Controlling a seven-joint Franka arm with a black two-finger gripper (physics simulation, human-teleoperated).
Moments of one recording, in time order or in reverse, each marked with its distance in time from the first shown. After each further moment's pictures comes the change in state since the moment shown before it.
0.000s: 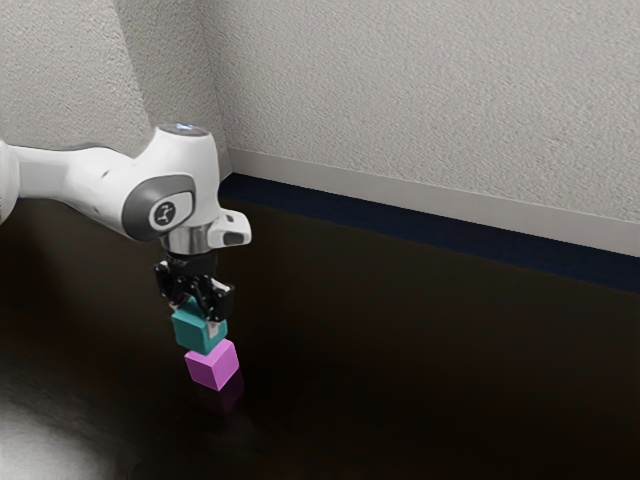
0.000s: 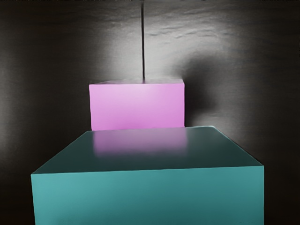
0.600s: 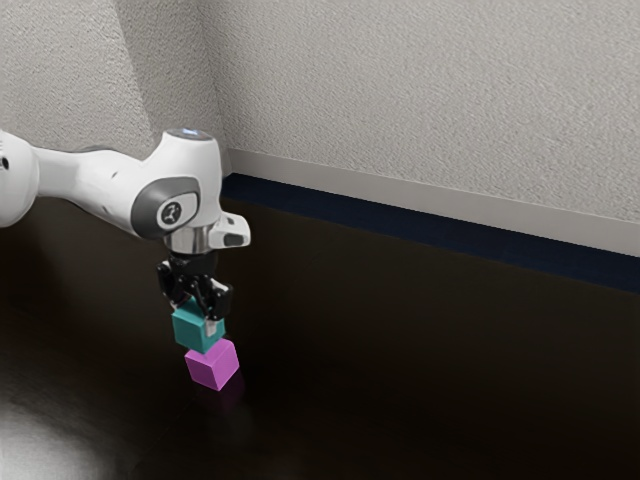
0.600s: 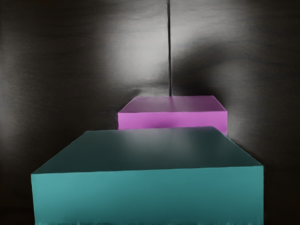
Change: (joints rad) arm 0.041 0.095 -0.001 0.061 0.030 0.000 0.034
